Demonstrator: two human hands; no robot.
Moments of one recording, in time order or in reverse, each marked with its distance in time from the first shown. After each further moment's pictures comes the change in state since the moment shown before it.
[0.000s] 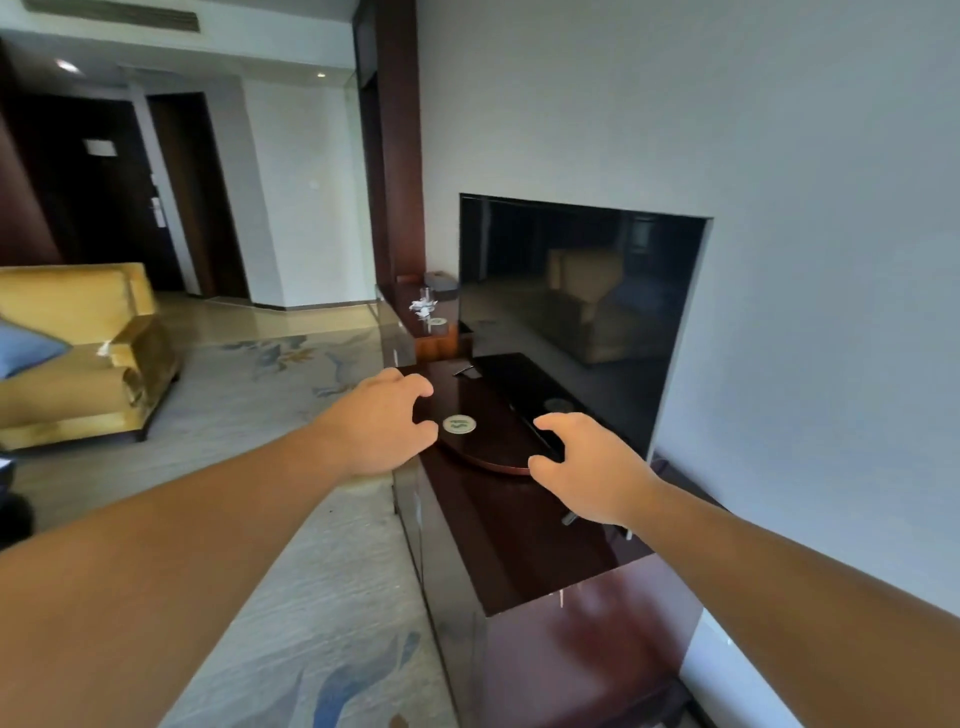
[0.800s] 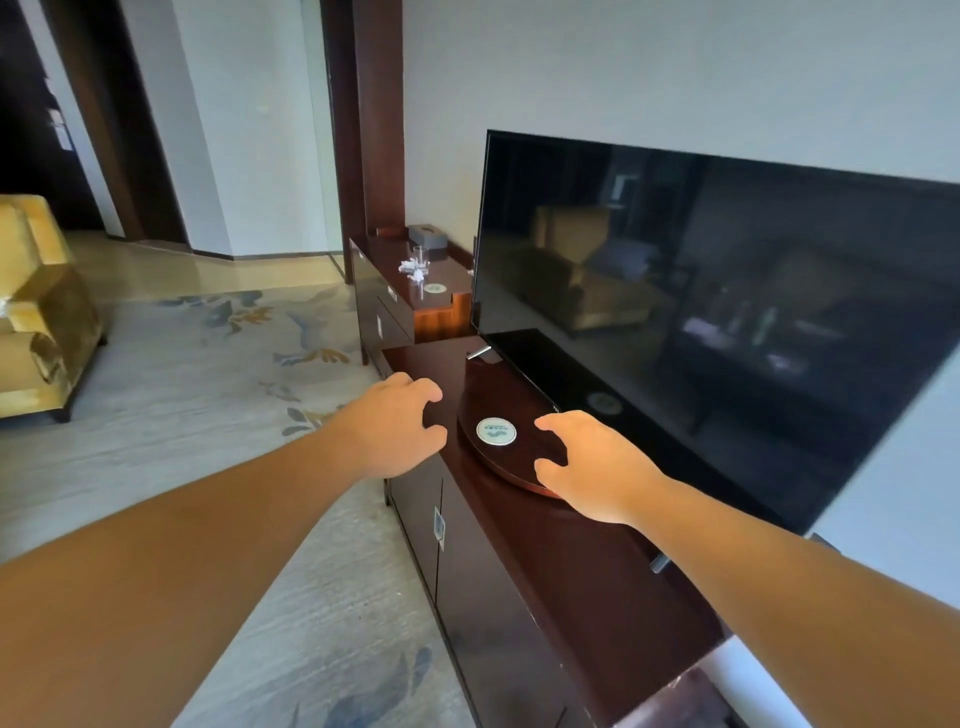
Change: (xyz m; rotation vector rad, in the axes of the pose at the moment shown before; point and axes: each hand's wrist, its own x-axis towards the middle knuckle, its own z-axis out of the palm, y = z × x) left_hand 0.181 -0.208 0.048 -0.094 -0.121 0.065; right_hand 0.225 -0.050 0.134 -0.124 -0.094 0.097
